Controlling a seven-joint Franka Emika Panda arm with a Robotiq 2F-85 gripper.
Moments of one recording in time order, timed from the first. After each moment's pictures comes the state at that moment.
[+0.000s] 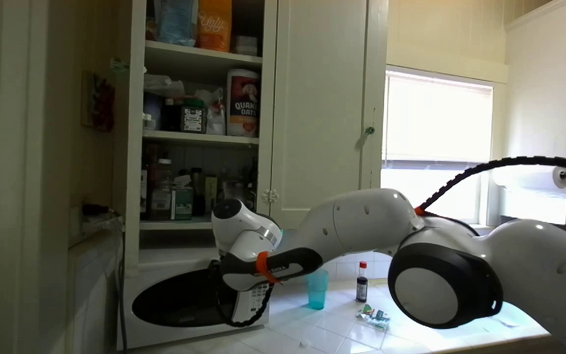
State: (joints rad) arm 0.40 0.92 -0.19 -0.95 -0.57 2.32 0.89
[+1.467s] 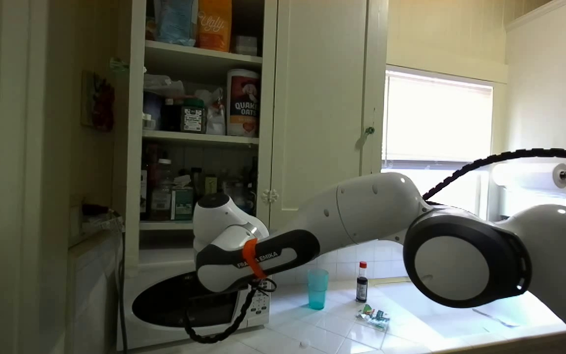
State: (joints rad) arm 0.41 0.82 0.00 -1.09 -0.45 2.26 0.84
